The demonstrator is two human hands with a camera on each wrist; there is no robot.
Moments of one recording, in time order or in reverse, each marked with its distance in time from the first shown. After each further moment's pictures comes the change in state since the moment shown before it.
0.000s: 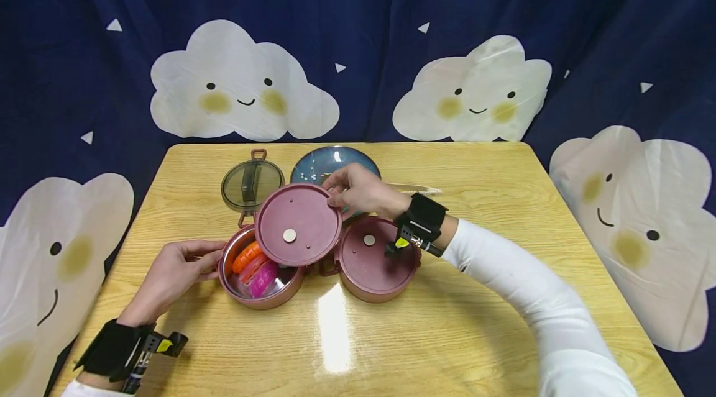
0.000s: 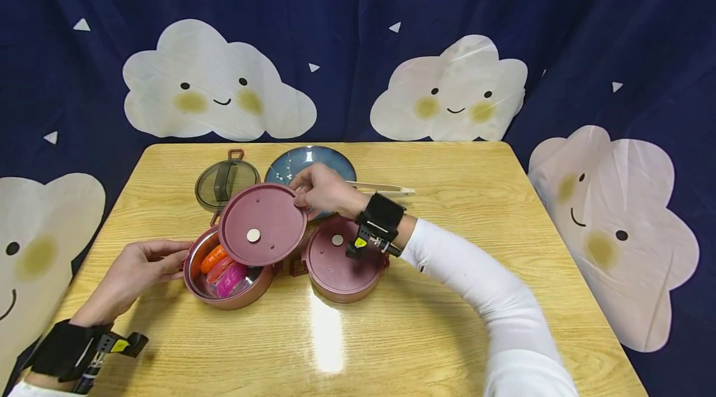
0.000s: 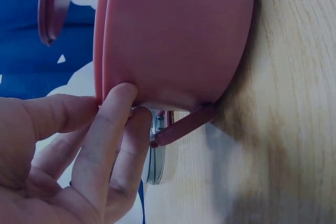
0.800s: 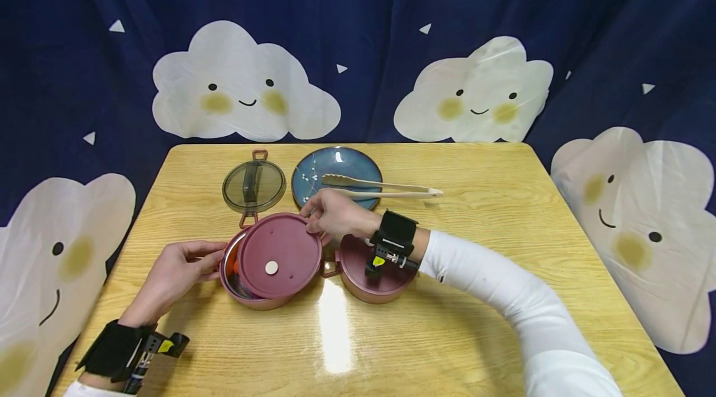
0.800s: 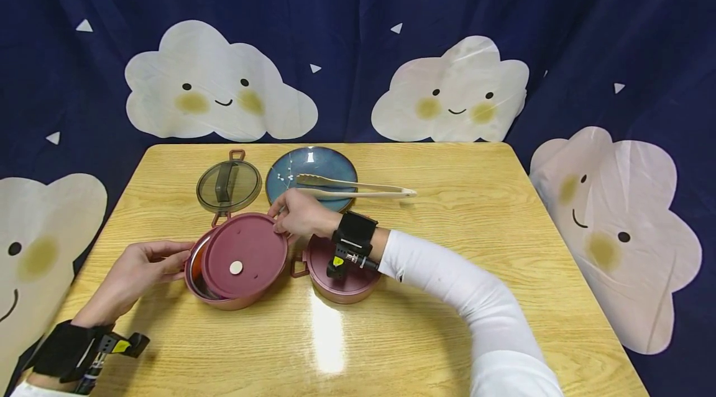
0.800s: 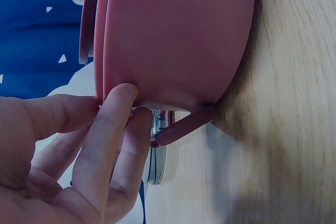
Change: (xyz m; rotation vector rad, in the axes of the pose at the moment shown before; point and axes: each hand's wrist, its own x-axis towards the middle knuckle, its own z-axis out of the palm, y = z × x) left_hand 0.000 0.001 0.000 -0.019 0.004 -0.004; right_hand 0.016 0.009 0.052 -0.011 -0.103 0.053
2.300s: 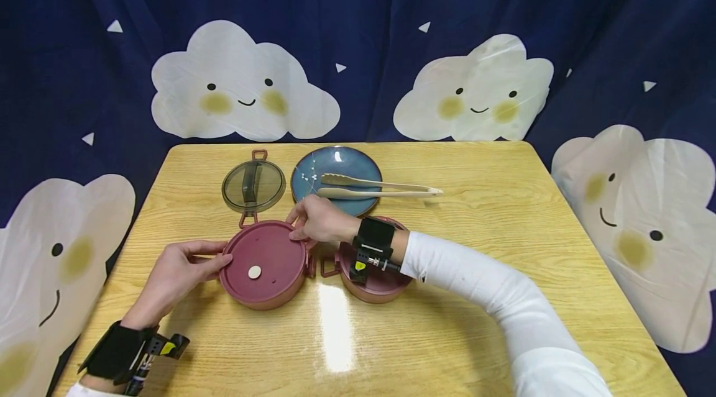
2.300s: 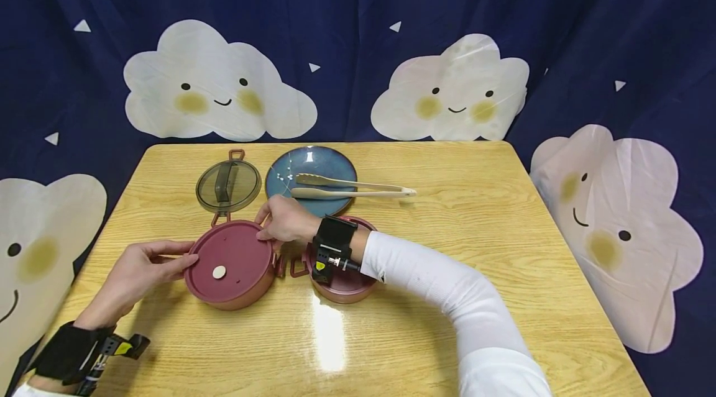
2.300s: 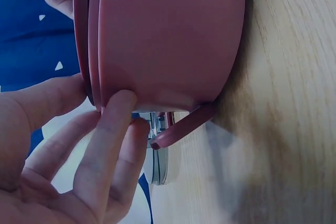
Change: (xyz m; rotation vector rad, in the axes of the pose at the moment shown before) left_hand -0.003 0.004 0.004 0.109 0.064 0.025; right_hand 0.016 -0.003 0.024 -0.055 0.001 -0.007
